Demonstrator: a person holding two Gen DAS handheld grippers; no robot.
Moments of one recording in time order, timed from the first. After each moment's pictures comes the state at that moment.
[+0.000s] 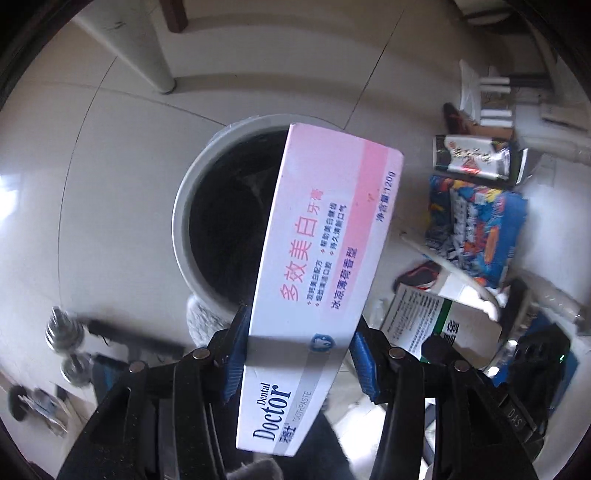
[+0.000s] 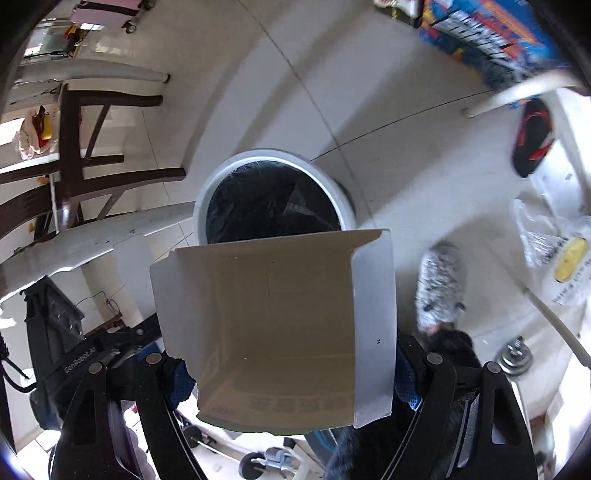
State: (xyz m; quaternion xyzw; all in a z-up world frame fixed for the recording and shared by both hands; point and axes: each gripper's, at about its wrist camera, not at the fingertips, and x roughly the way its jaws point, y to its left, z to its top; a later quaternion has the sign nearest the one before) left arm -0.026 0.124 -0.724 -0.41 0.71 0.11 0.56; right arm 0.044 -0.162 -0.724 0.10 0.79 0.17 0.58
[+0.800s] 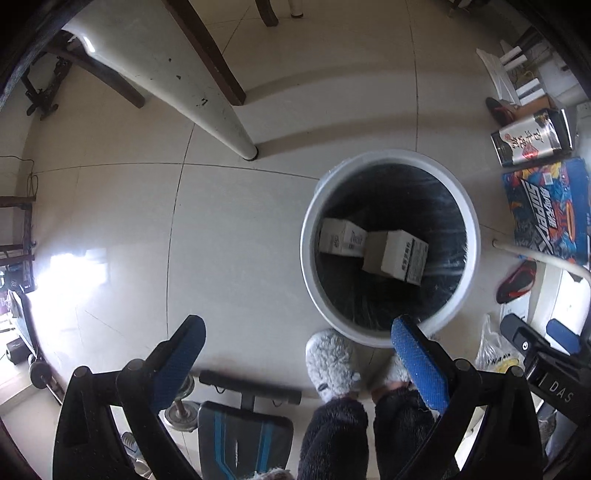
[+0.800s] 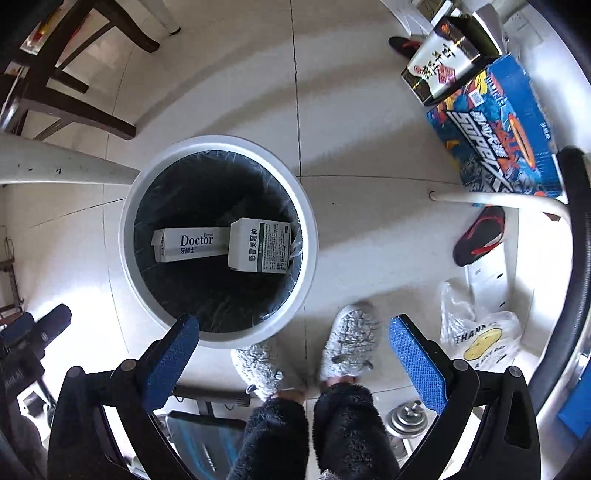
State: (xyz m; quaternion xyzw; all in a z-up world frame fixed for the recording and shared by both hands) left arm -0.079 0.126 -0.675 -0.20 0.72 0.21 0.63; right arm 0.016 -0.091 -0.719 -0.16 0.72 0.16 0.66
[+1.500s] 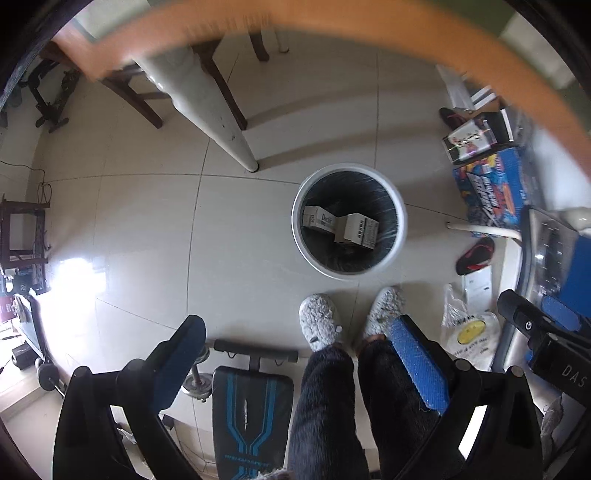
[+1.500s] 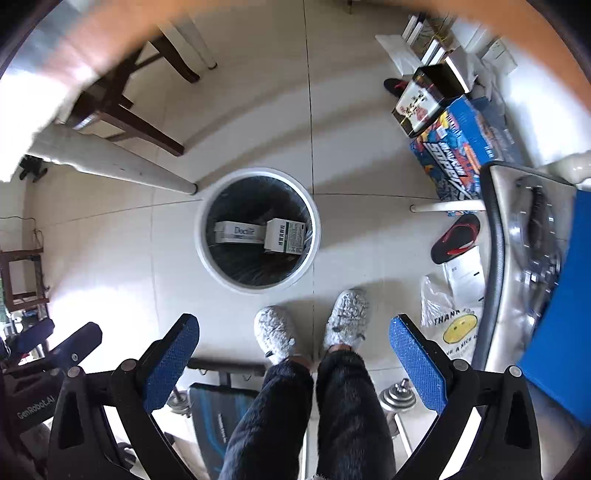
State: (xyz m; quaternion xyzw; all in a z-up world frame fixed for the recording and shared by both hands) left arm -0.110 0.088 -0.474 -0.20 0.70 0.19 0.66; right arm -0.036 -0.118 -0.504 -0.14 0.69 0.20 0.68
